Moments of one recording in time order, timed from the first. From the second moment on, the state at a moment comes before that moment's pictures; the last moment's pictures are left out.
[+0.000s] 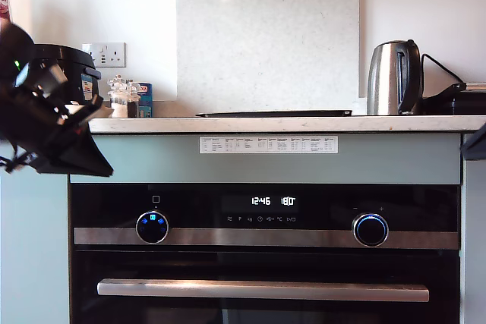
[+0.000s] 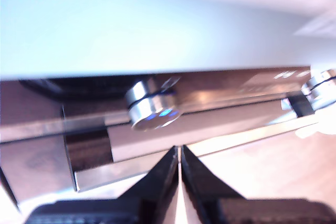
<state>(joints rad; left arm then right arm) -0.07 1.73 0.90 0.16 0.52 -0.16 0.72 0.35 0.14 -0.21 0.25 0.15</state>
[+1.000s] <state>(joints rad) -0.41 0.78 0.38 0.13 0.11 -0.16 0.72 0.31 0.14 -0.18 0.61 0.15</state>
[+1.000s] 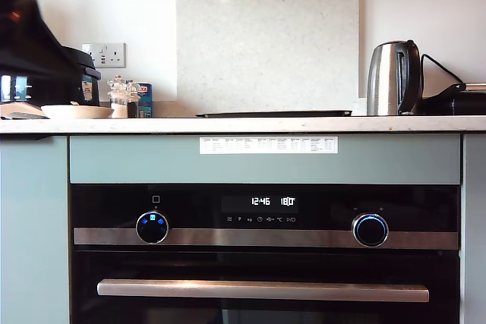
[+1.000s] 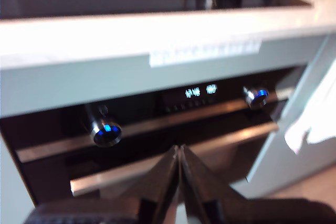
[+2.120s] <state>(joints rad) -0.22 0.32 0.07 0.07 0.07 -0.26 0.10 0.05 0.07 -0.18 0.01 0.03</state>
